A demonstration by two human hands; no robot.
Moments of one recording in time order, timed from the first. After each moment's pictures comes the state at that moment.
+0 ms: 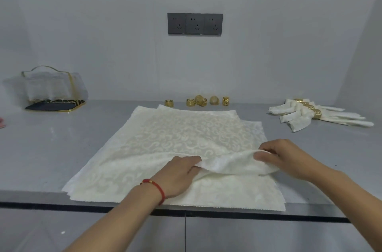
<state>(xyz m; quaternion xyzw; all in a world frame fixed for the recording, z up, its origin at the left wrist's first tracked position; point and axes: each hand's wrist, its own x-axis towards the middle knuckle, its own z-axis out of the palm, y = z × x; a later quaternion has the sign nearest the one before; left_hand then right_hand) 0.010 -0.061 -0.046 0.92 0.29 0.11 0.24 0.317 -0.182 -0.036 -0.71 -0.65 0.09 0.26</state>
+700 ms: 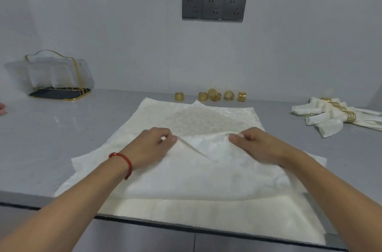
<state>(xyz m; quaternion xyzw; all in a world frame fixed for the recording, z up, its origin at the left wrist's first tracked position) -0.032 0.039 -0.030 0.85 0.39 0.21 0.27 0.259 -0.077 -0.023 -0.69 -0.62 0.24 0.27</state>
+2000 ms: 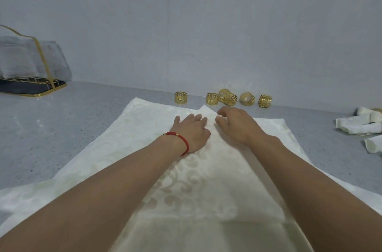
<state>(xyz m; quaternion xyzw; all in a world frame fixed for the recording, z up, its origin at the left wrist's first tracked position) 0.141 0.235 -0.093 0.92 0.38 0.08 0.05 0.301 0.166 -0.067 -0.76 -0.63 0.01 0.18</state>
